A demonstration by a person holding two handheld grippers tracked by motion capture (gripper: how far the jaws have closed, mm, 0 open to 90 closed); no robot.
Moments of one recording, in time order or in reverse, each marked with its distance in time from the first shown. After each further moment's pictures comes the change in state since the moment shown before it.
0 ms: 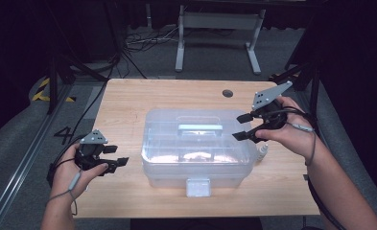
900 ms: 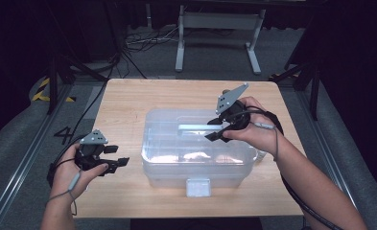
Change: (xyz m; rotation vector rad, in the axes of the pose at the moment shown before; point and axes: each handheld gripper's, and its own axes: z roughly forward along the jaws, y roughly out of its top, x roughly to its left) left arm -0.002 0.001 -0.001 -0.006 -0.012 0.005; right arm 0.014 0.044 0.062 0.069 0.066 -0.128
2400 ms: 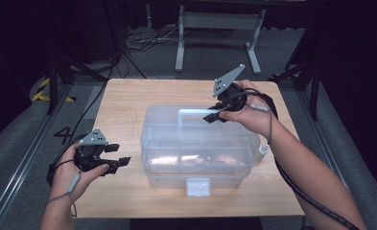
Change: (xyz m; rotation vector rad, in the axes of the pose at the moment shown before) left arm -0.010 0.006 -0.009 -0.042 0.003 0.034; right arm -0.033 0.025 -0.011 0.004 -0.014 -0.014
